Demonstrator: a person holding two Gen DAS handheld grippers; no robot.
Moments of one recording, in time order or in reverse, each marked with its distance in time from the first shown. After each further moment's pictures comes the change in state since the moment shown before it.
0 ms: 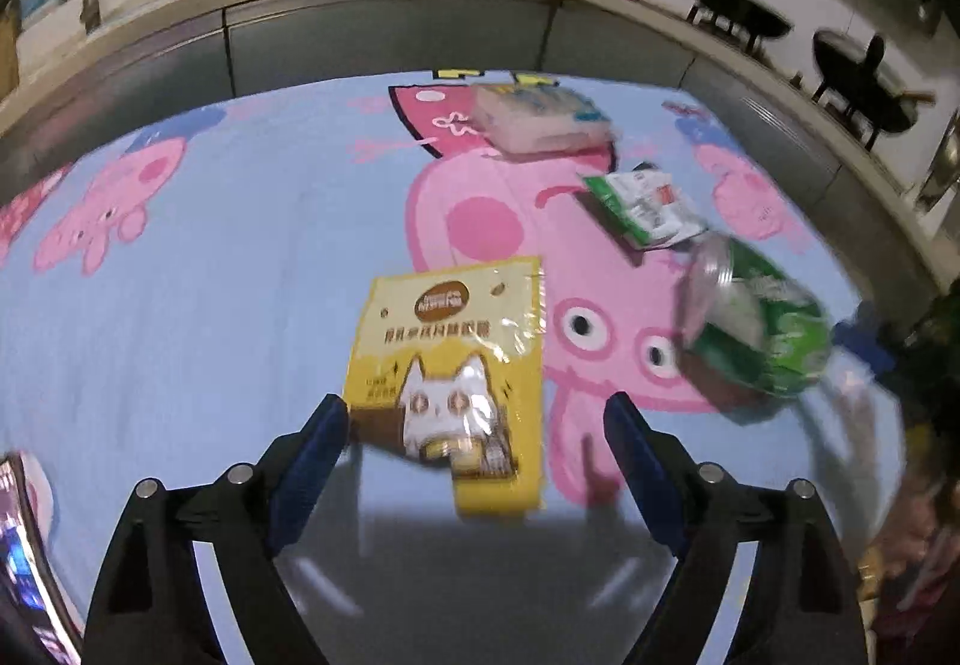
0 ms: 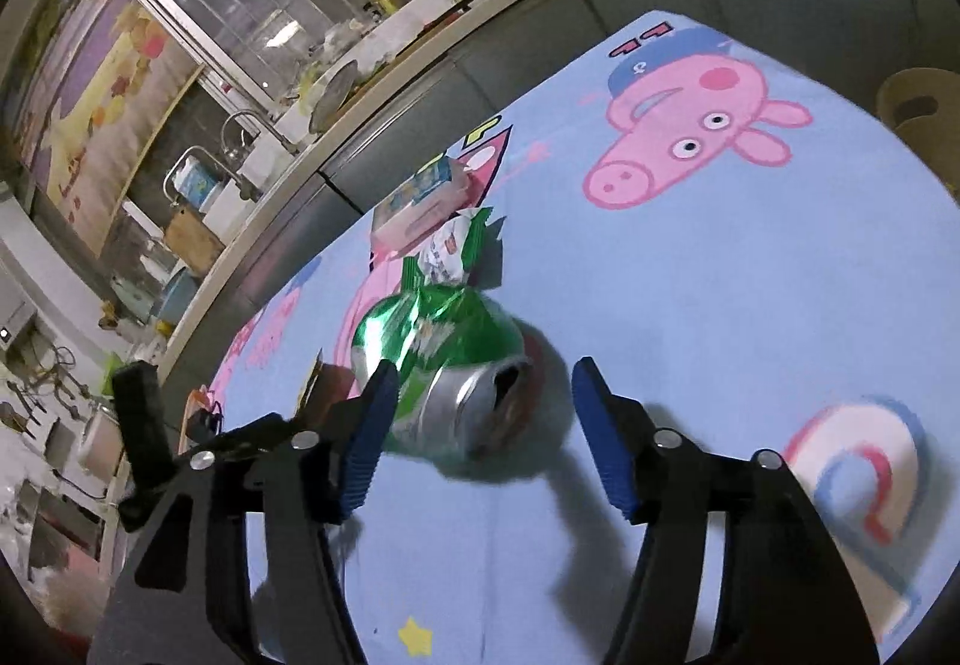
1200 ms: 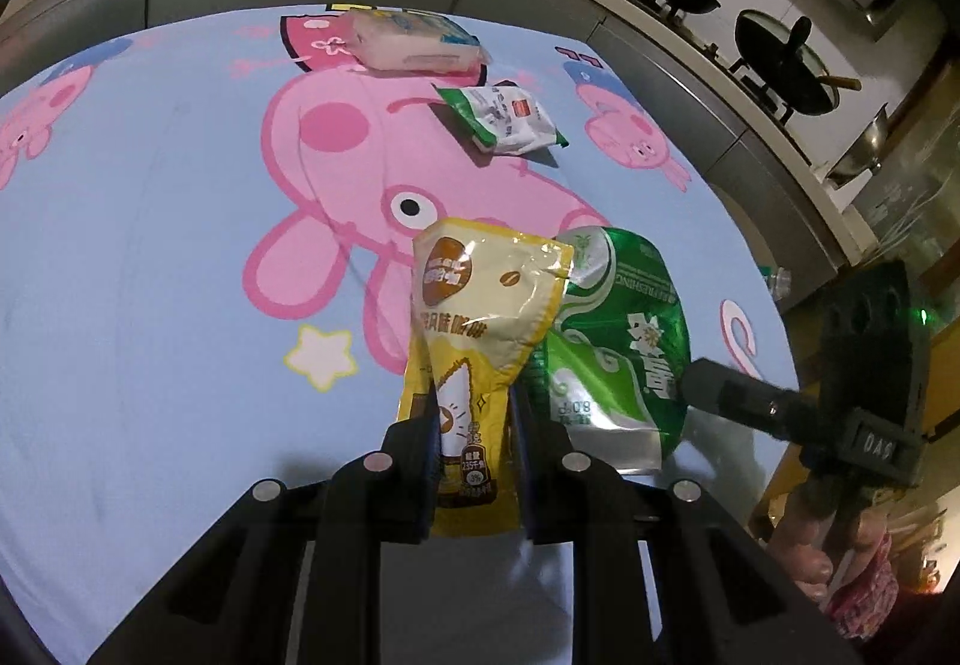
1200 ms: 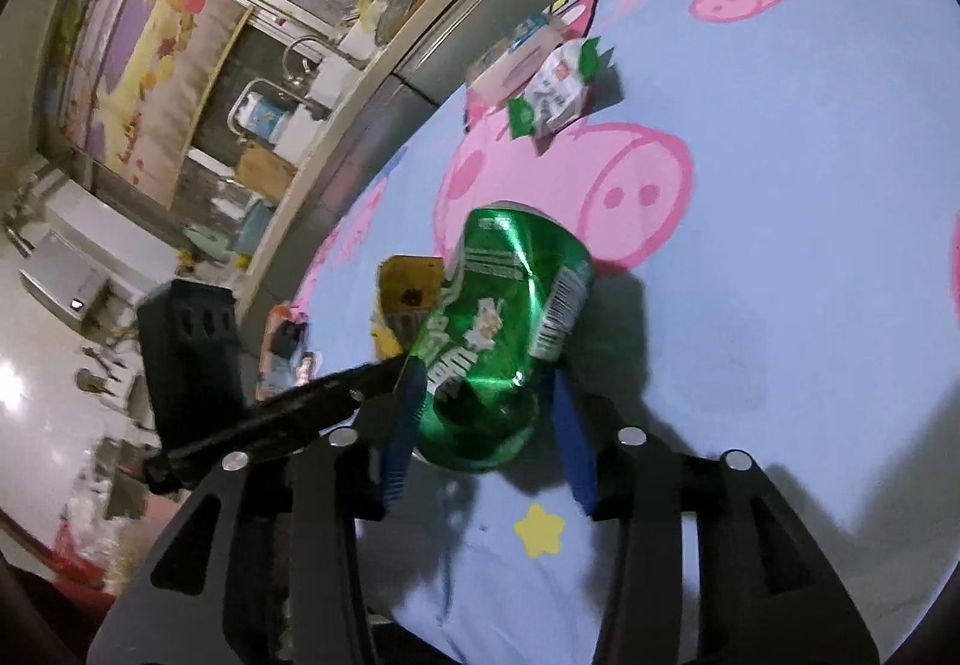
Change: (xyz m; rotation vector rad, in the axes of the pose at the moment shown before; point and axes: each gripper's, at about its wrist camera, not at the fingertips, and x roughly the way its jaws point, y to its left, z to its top) left arm -0.018 -0.038 -0.038 -0.026 0.116 -0.281; right arm 0.025 0.027 -0.066 0.060 0.231 0.248
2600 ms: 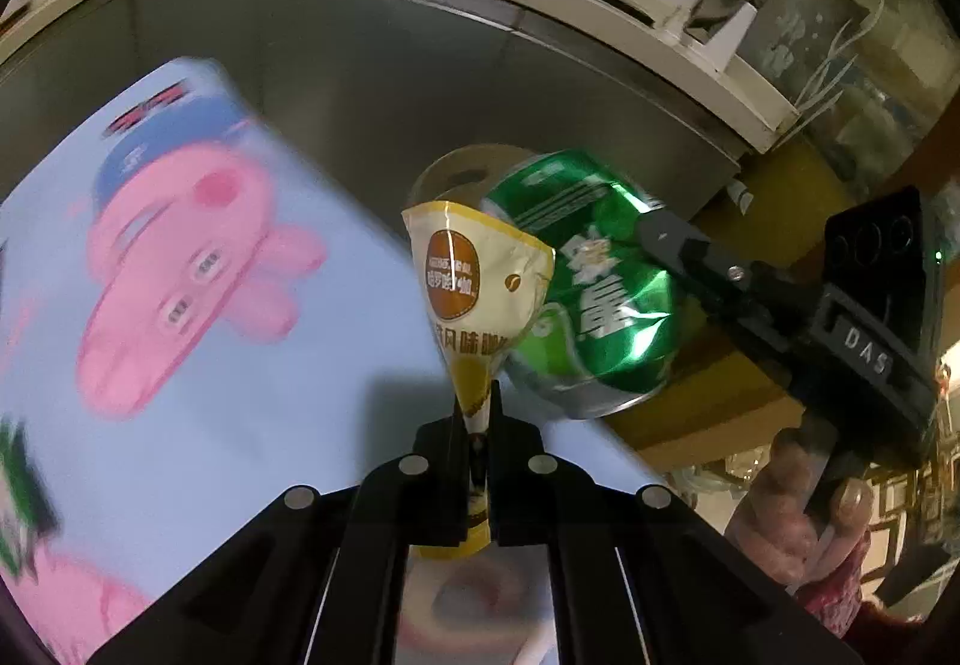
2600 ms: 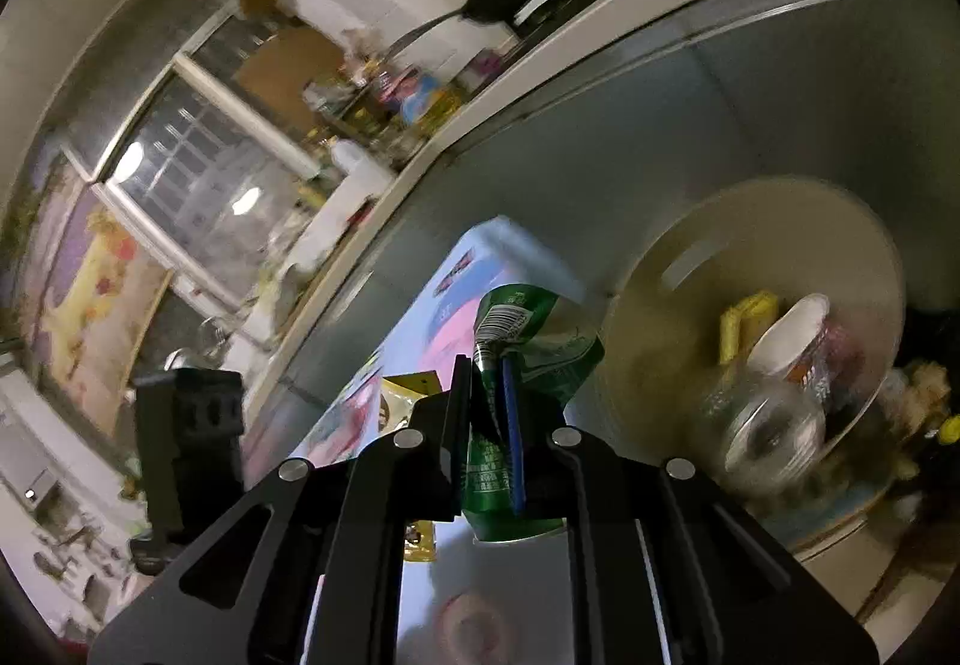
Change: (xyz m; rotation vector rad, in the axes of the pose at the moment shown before) left arm 0.164 -0.293 0.135 0.452 0.190 -0.205; right arm -0.259 -0.152 0.108 0.145 -0.618 -0.248
